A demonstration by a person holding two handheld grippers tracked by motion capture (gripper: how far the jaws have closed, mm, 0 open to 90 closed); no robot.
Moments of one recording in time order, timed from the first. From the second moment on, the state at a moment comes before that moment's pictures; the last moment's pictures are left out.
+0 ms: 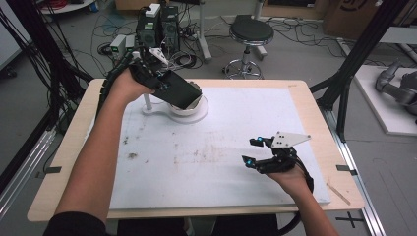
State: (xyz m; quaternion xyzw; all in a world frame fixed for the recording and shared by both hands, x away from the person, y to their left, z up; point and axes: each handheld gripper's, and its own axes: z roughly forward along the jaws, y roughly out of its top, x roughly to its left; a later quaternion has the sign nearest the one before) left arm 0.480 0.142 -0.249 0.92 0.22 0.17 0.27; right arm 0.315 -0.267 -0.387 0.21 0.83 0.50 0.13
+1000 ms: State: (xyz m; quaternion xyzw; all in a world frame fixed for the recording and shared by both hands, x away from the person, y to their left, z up) left arm 0.499 0.133 -0.261 0.83 0.31 0.33 0.32; right arm 0.314 -0.260 -0.394 0.21 0.83 0.50 0.11
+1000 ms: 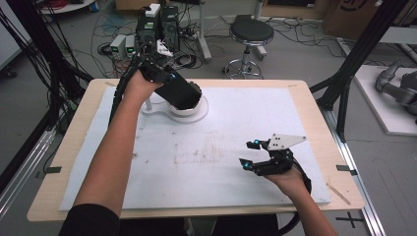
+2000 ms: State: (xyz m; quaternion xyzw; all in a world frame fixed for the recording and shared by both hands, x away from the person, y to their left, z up) left arm 0.447 0.172 -0.230 0.79 0.29 0.29 0.46; right arm 0.315 -0.265 -0.389 0.22 0.83 0.51 0.12
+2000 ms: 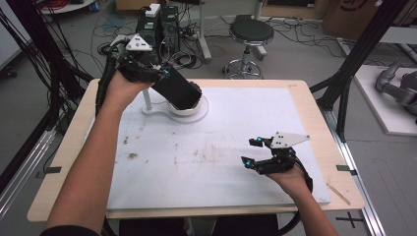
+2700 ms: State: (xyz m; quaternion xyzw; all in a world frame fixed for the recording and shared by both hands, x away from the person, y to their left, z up) left arm 0.390 0.217 -0.292 0.80 0.25 0.19 0.51; right arm 0.315 -0.258 -0.388 0.21 0.82 0.51 0.11
